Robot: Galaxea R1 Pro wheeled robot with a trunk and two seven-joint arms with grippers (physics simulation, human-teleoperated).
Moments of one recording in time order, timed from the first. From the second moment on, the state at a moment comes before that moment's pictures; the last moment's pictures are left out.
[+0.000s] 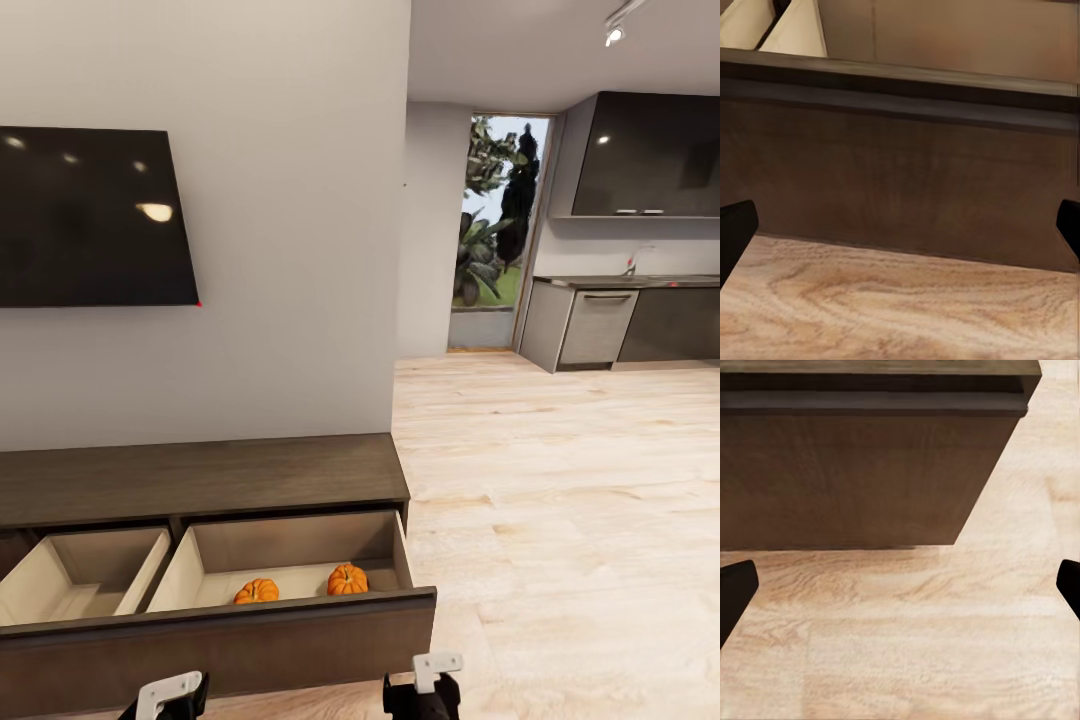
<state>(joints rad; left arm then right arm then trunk) -0.12 0.15 -0.13 -0.63 0.35 -0.31 0.06 -0.21 0.08 0.59 -0.74 -0.35 0.05 -0.41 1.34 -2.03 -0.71</state>
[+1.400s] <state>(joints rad) -0.20 0.08 -0.13 -0.54 0.35 -0.35 0.06 -0.25 0.08 0.56 -0.69 -0.36 -0.06 -0.33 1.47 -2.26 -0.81</state>
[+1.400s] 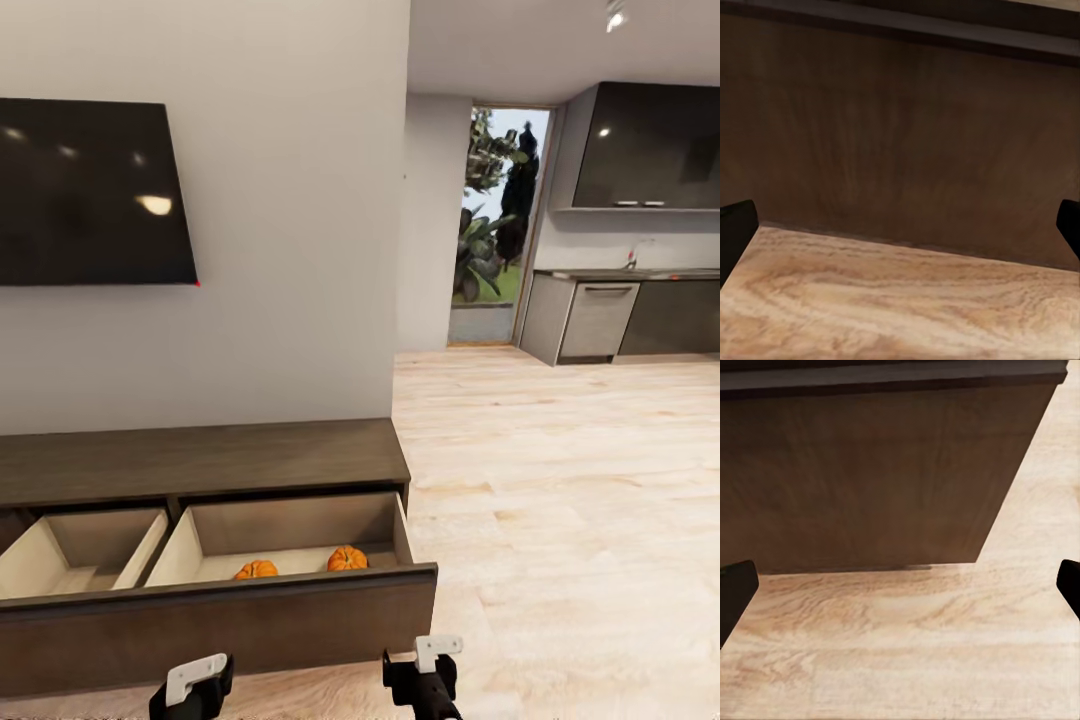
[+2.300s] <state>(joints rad) -0.21 0.08 -0.13 -0.53 0.28 -0.35 0.06 -0.26 0.09 0.55 -0.71 -0.36 -0.06 -0.33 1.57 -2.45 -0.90</state>
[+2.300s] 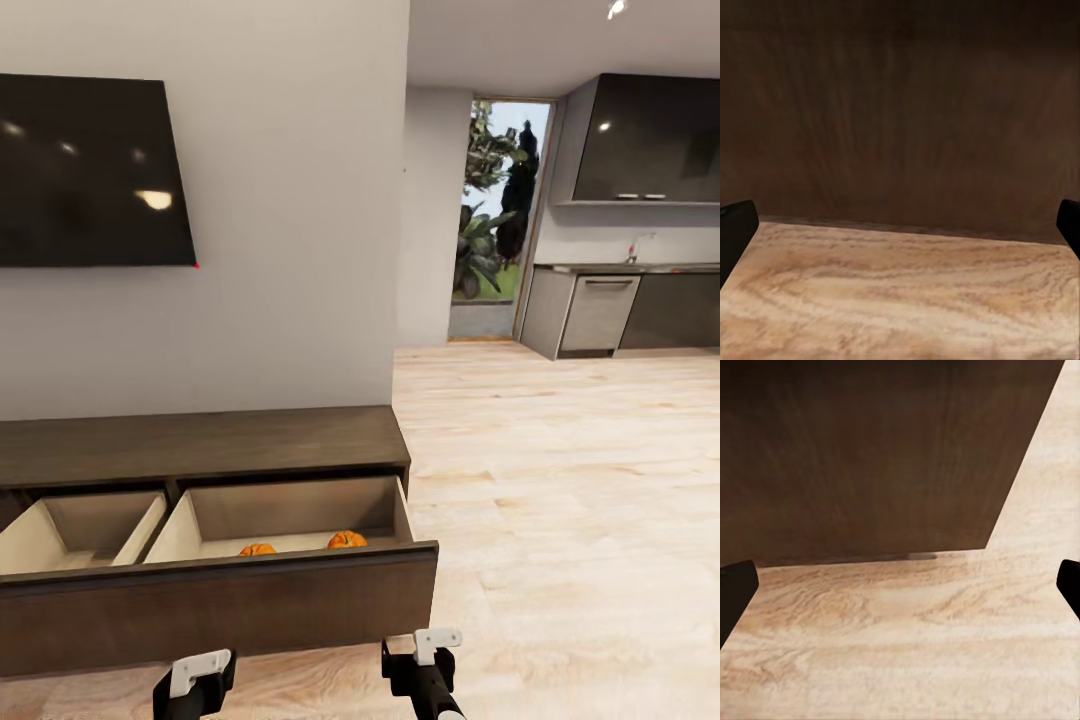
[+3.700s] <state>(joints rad) -0.21 0.08 -0.13 -0.59 0.28 -0.39 0.06 -0.26 0.09 0.55 -0.73 -0.36 -0.06 -0.33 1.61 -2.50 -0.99</state>
